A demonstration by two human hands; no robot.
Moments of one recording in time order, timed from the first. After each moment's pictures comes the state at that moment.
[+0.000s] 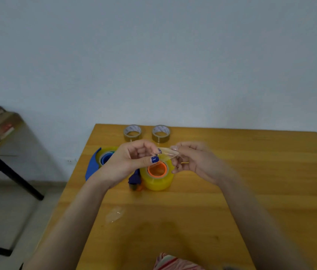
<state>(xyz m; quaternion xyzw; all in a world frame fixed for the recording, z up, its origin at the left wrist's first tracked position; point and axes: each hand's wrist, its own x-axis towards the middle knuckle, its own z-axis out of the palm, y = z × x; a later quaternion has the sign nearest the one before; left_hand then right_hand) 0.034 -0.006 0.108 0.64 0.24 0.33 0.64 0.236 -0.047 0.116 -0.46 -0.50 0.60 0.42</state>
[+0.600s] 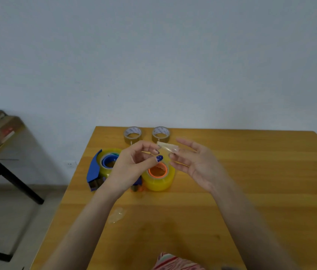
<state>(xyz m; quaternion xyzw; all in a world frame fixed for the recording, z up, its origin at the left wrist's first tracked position) 0.042 -0.031 0.109 0.65 0.35 0.41 0.53 0.218 -0.062 0.116 -0.49 -0.27 0.62 0.56</state>
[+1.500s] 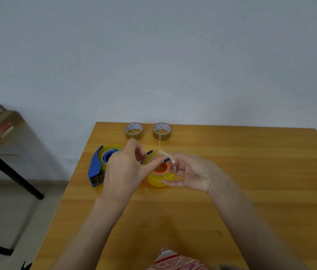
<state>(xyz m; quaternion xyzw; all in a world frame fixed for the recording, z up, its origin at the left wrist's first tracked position) 0.036 -0.042 0.098 0.75 0.49 0.42 0.12 0.203 -0.064 0.111 -0.51 -0.20 0.72 0.43</state>
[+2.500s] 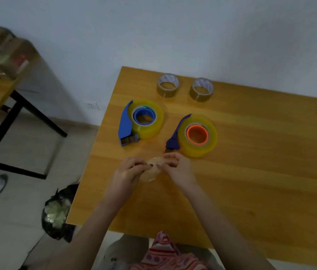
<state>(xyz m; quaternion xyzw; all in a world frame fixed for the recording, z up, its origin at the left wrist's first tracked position) -0.085 -0.034 -0.065 0.80 0.49 0.27 0.20 0.091 -0.027 -0.046 -0.69 -0.38 0.54 0.30</state>
